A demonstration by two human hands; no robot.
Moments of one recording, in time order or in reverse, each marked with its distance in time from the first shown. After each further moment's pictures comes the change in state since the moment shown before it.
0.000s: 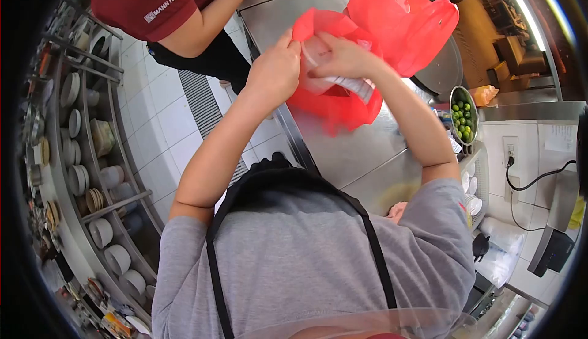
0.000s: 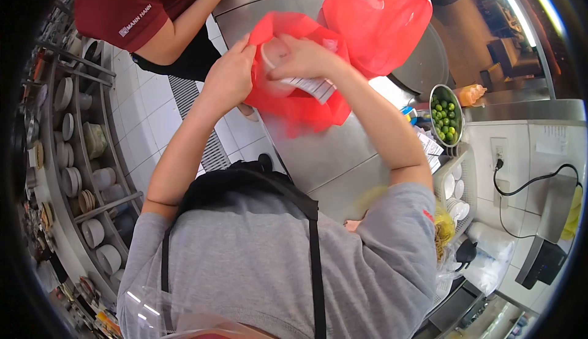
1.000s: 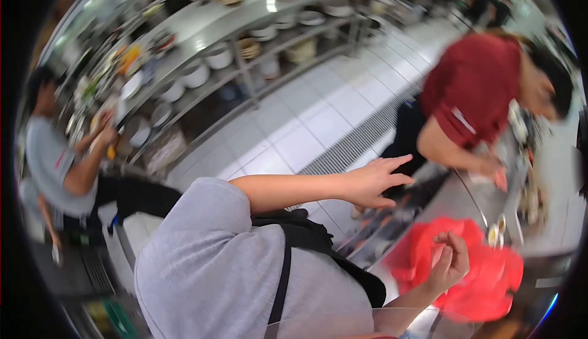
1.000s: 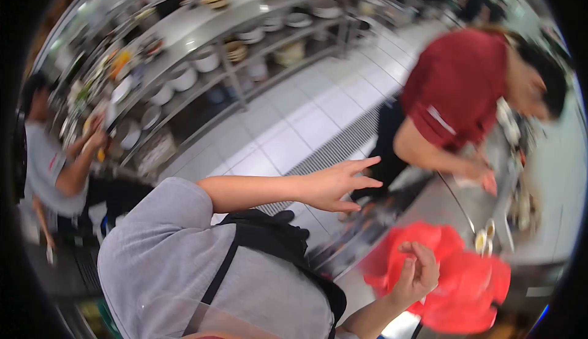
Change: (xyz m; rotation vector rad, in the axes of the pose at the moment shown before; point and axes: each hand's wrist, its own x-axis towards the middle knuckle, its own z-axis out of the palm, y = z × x) left_hand -0.182 -0.035 -0.062 -0.107 0.394 -0.252; right_hand -0.055 -0.096 0.034 0.728 0.270 -0.942
